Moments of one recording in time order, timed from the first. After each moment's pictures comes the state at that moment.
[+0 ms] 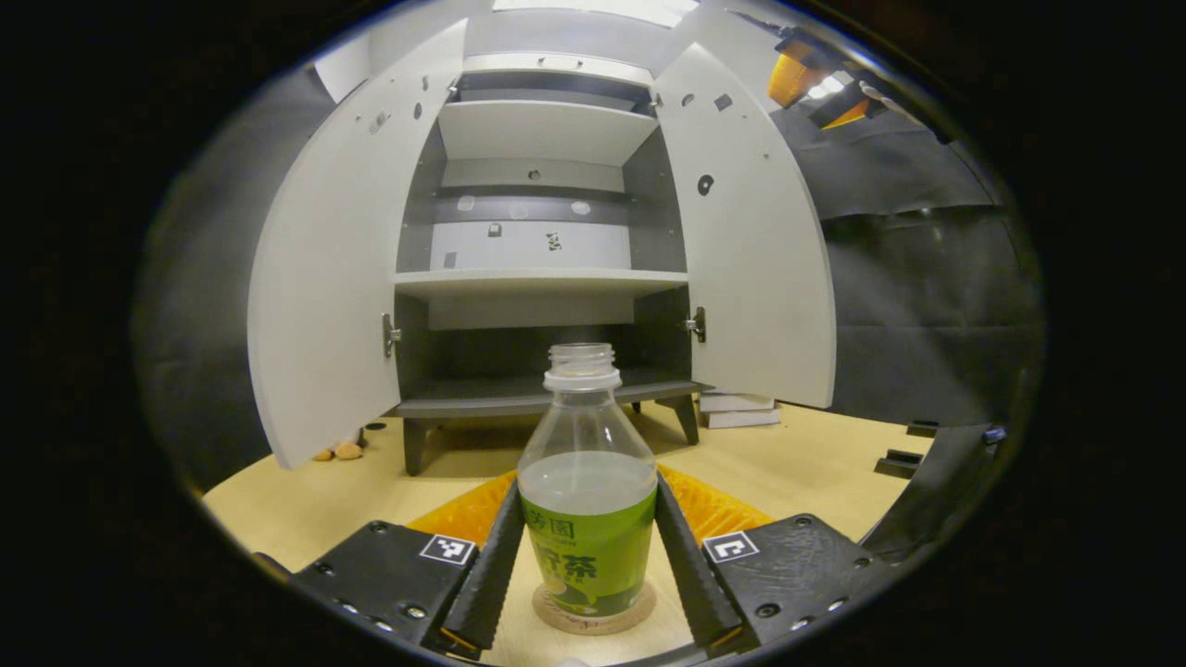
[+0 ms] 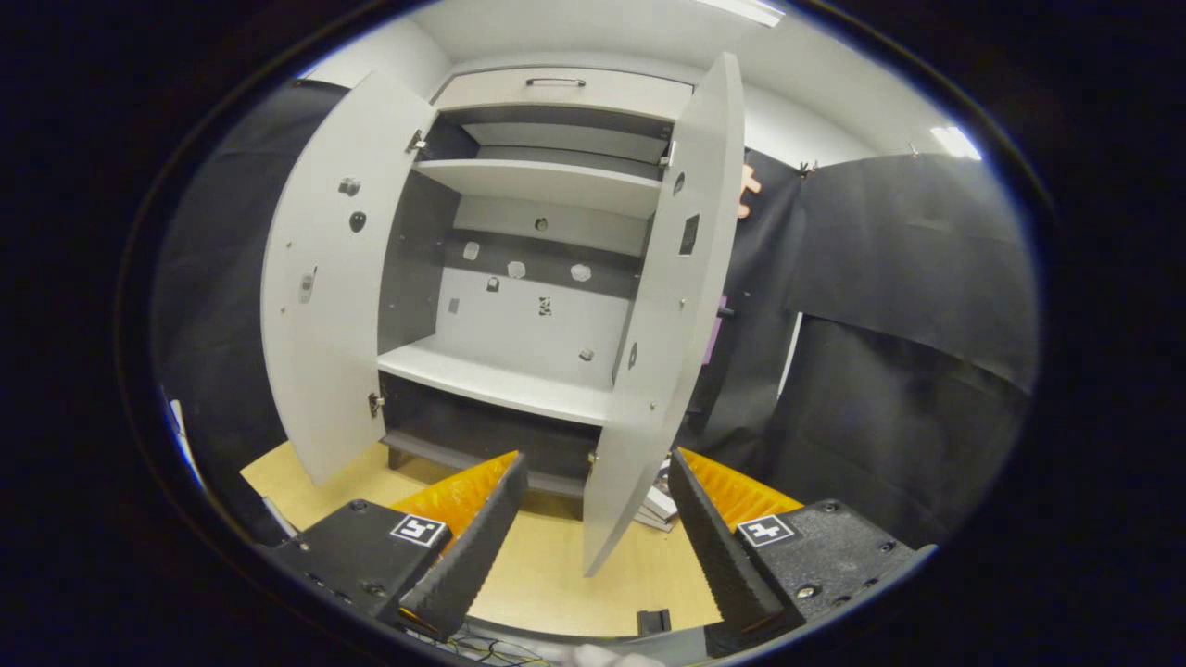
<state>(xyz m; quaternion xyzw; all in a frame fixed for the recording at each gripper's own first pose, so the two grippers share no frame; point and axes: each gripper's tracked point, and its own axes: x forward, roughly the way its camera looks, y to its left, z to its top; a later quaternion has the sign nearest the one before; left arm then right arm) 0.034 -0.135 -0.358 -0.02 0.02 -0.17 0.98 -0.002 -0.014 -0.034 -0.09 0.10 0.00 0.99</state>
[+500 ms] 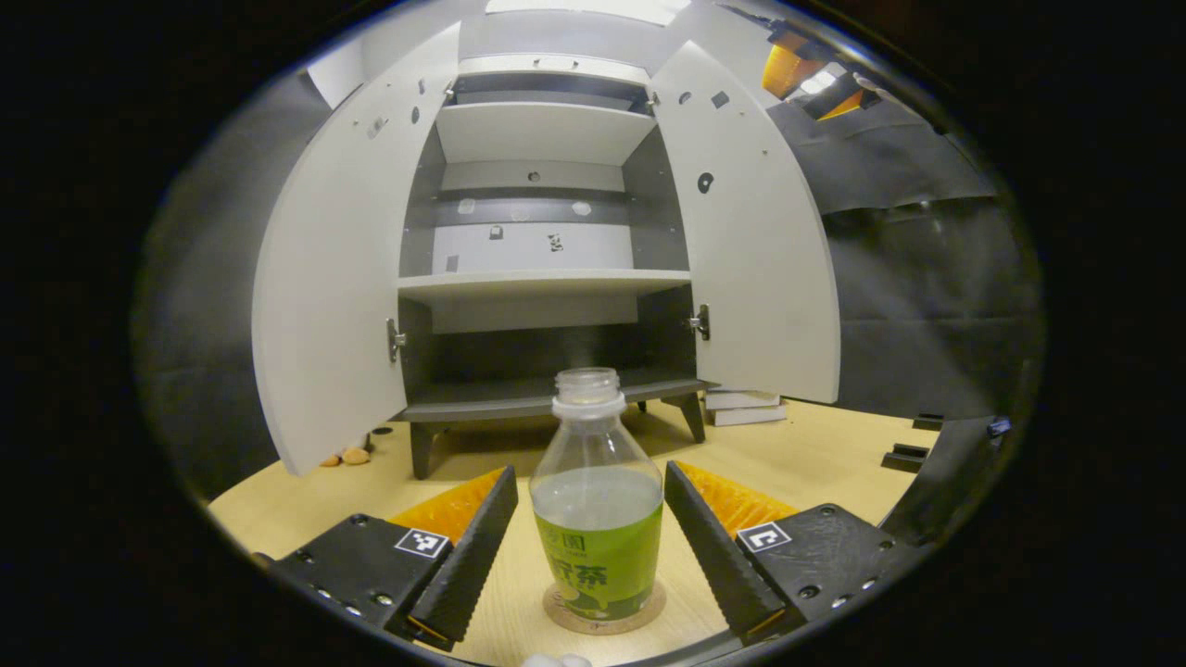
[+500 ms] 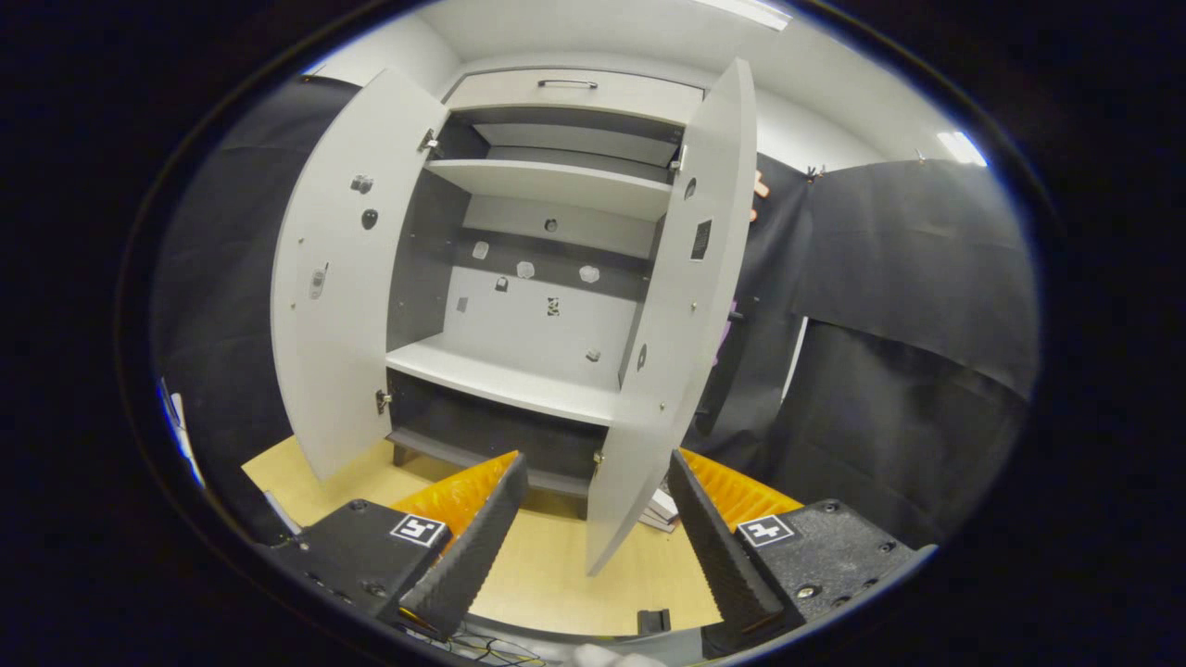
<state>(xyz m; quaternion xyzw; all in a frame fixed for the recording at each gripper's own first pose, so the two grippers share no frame) 0.039 -0.119 -0.333 -0.01 0.01 -0.14 0.99 -0.006 -0.010 -0.033 -0.10 0.09 0.00 0.99</state>
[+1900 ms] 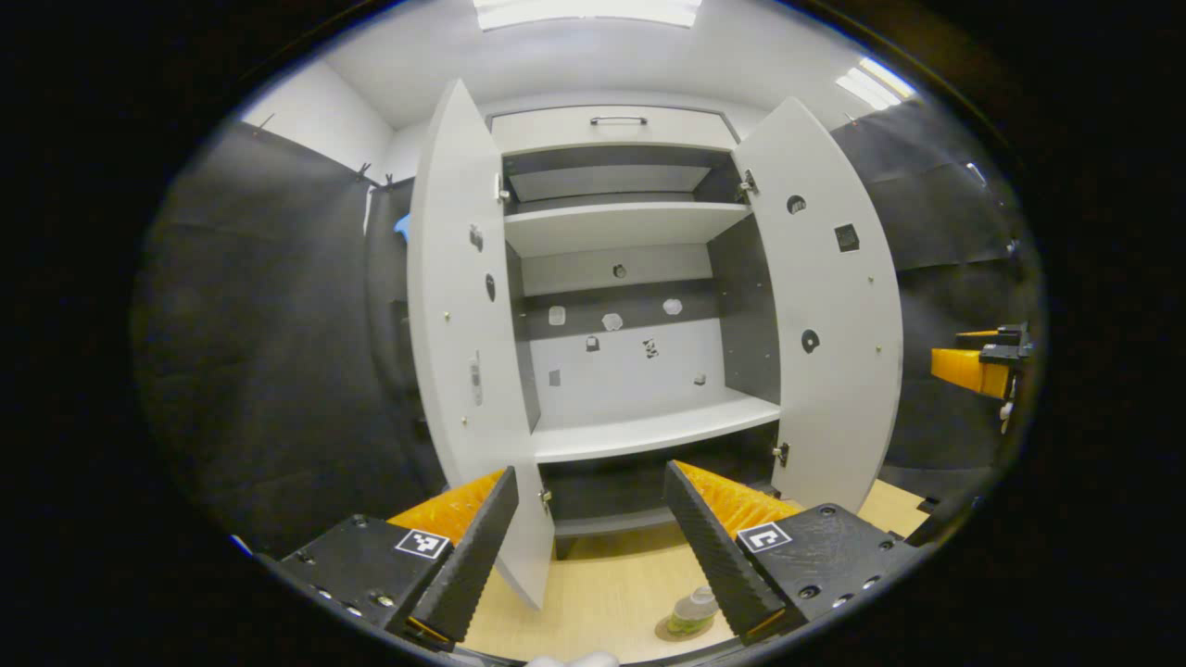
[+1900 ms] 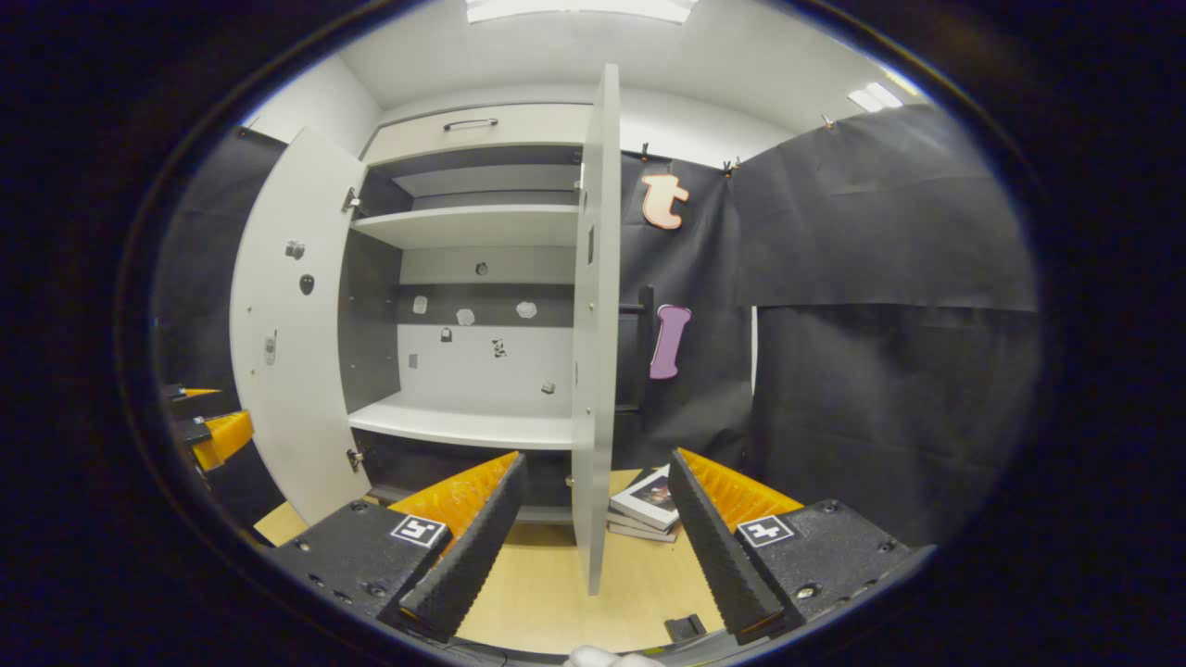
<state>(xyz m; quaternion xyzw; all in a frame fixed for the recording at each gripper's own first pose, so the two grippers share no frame) 0.004 0.014 -0.065 0.01 0.04 -0.03 1.00 0.000 -0.066 -0.038 0.00 0.03 -0.05 1.00</state>
